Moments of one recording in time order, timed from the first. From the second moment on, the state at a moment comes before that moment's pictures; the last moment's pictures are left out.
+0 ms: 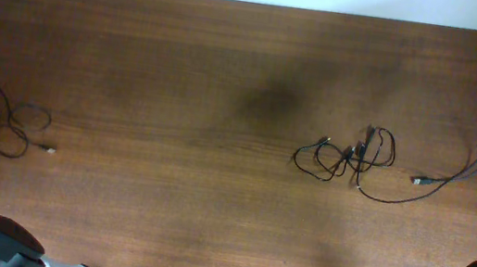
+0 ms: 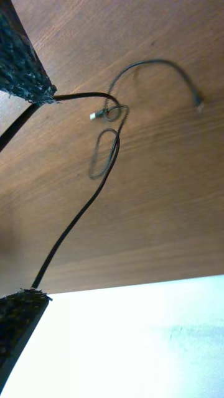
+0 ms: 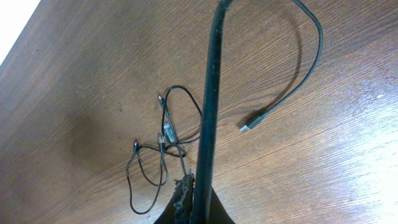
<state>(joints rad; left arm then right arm) 0.97 1.71 1.84 -1.29 0.55 -0.38 -0.52 1.76 1.86 -1.38 -0.34 0.17</state>
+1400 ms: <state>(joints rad) -0.09 1.71 1.83 -1.01 0.10 -0.40 -0.33 1.76 1.85 -1.38 -0.34 0.14</state>
